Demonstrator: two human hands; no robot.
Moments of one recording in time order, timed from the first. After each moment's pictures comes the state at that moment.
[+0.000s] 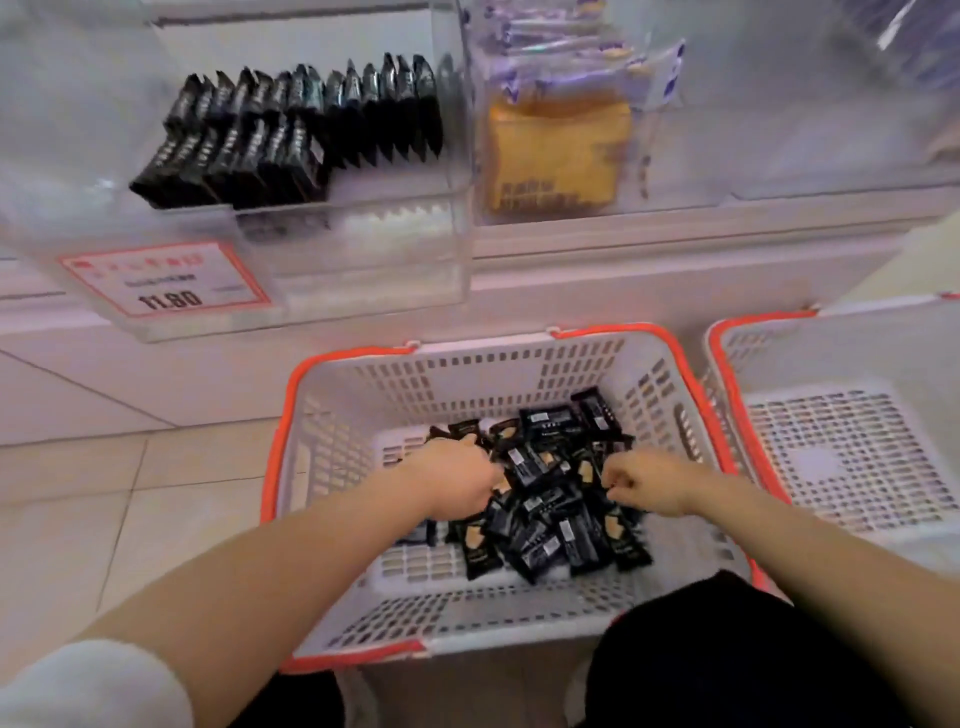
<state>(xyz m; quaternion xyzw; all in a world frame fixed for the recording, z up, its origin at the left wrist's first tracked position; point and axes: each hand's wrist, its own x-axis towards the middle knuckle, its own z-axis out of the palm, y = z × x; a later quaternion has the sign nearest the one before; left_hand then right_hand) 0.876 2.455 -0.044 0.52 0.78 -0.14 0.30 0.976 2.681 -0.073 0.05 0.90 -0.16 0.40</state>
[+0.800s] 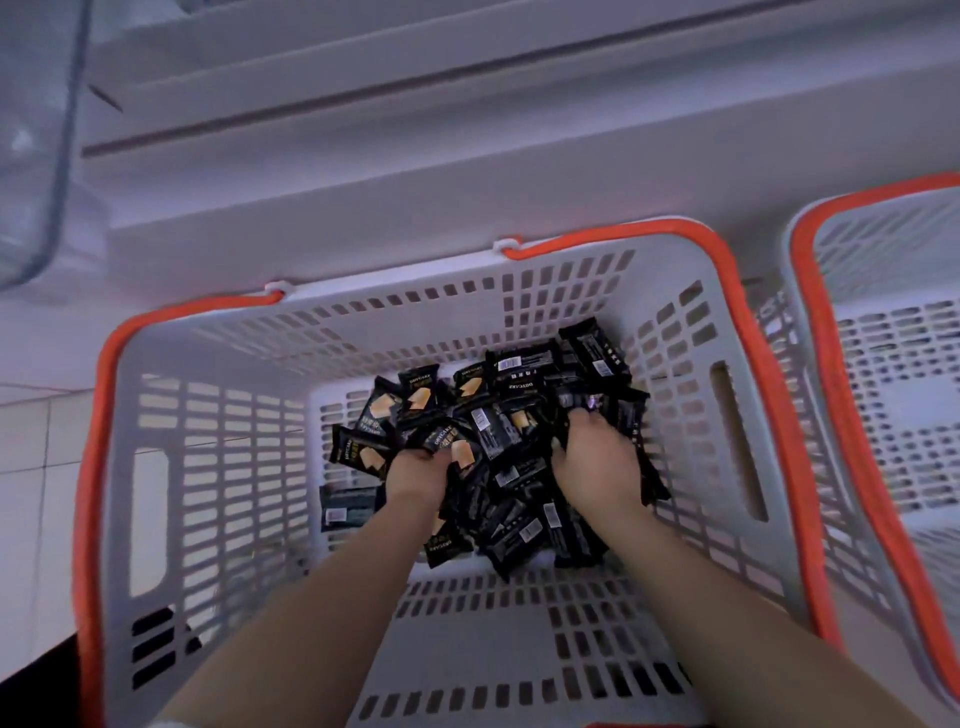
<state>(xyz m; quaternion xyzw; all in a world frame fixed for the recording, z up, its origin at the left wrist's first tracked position) 0.890 2.490 -0.237 -0.31 0.80 0.34 0.38 0.958 2.655 -0.223 0.28 0.91 -0.24 0.20</state>
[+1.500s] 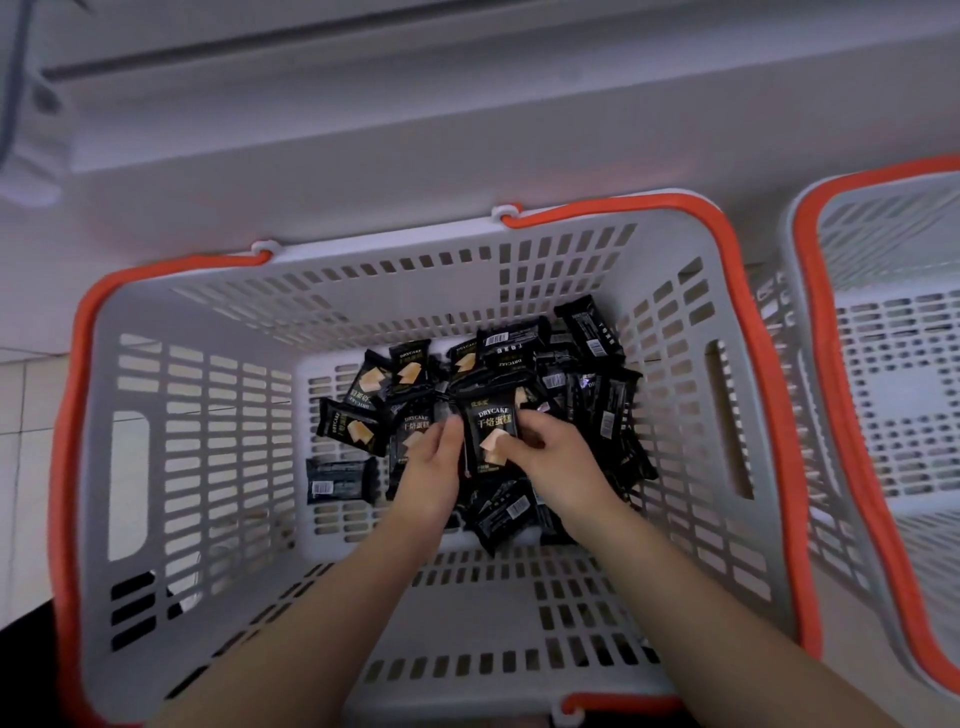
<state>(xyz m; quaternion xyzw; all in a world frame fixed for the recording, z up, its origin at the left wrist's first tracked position) 0.928 2.505 -0.194 -0.20 0.75 0.52 0.37 0.966 2.631 -0.191 0.31 0.65 -0.67 0.19</state>
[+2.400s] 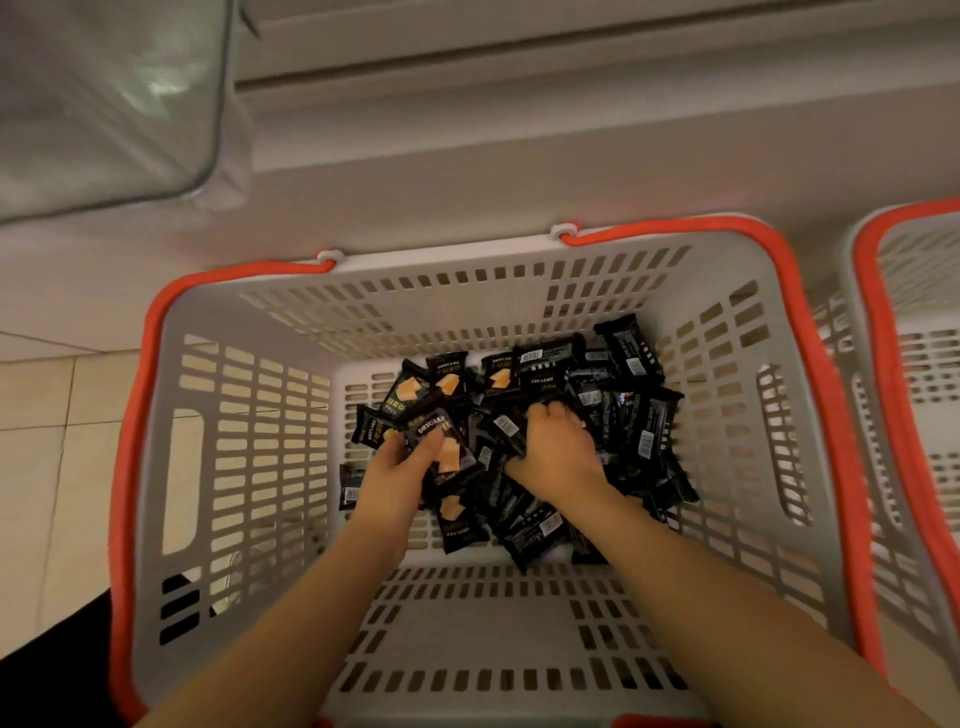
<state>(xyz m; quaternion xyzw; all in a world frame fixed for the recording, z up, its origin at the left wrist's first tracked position) 0.904 2.445 -0.193 -0.28 0.70 0.58 0.31 0.929 2.611 -0.223 0.17 0.90 -0.28 0.29</state>
